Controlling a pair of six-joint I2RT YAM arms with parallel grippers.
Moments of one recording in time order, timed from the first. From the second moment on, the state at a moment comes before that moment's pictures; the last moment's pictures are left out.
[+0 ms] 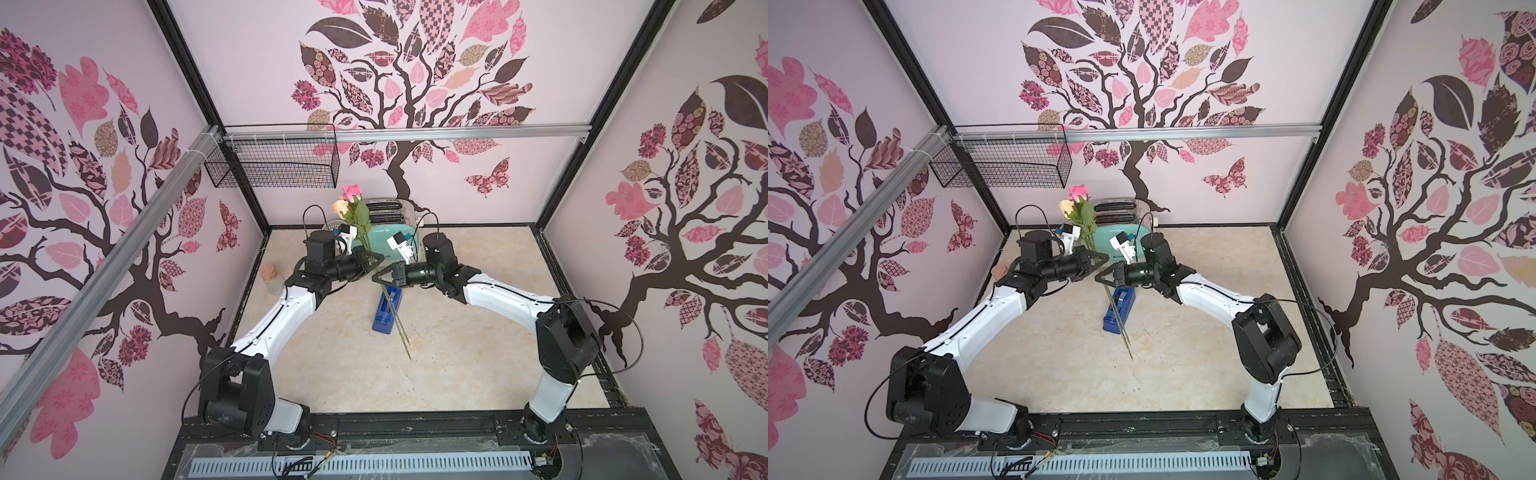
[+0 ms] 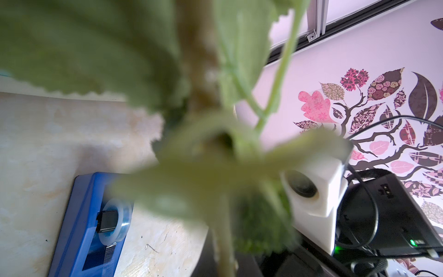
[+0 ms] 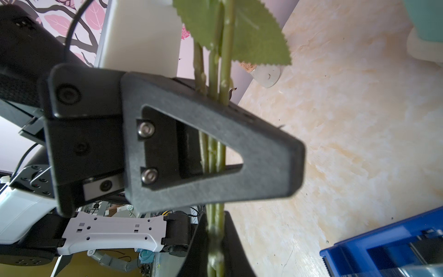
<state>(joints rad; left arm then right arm) -0.27 1.43 1.09 -0.07 0.68 -0.82 0.66 1.78 1.32 0.15 -0.82 0.73</state>
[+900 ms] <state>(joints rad) -0.28 1.43 1.08 -0.05 0.67 -0.85 0.61 1.72 1.25 0.23 -0.84 0.79</state>
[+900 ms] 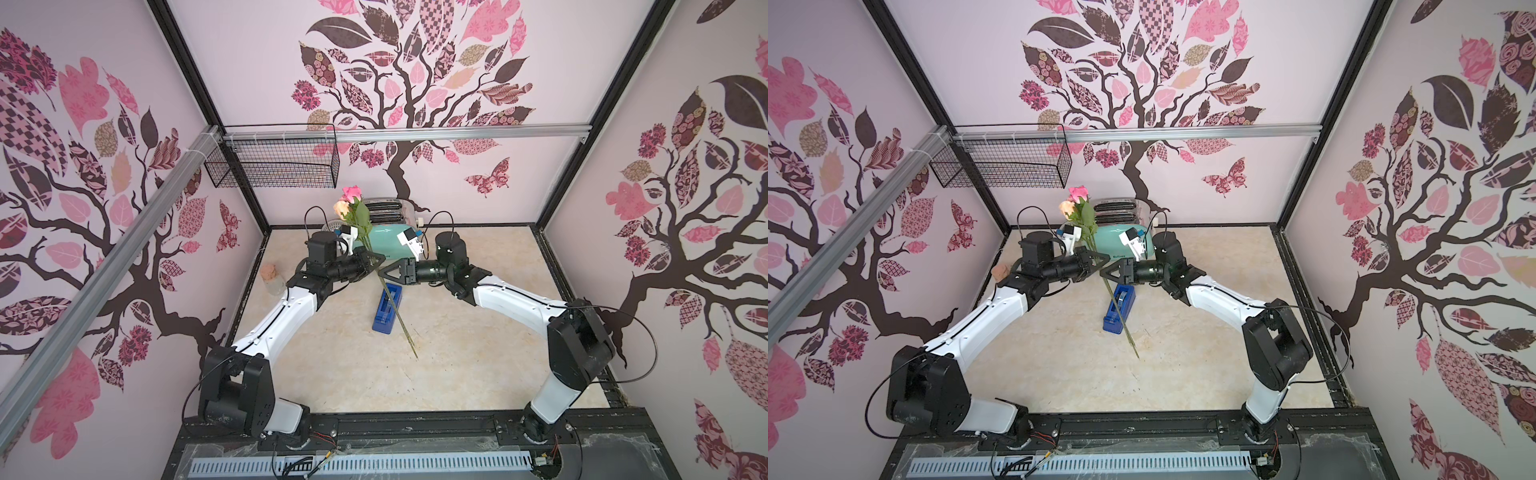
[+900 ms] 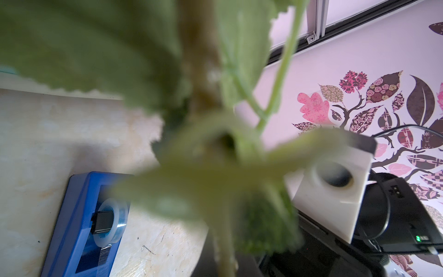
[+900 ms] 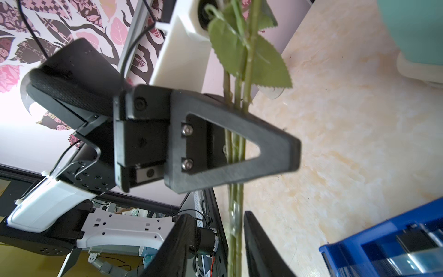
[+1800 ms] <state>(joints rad) -0.25 1.42 1.09 -0.12 0.64 -0.81 0.61 1.73 1.24 0.13 -0.74 0.70</state>
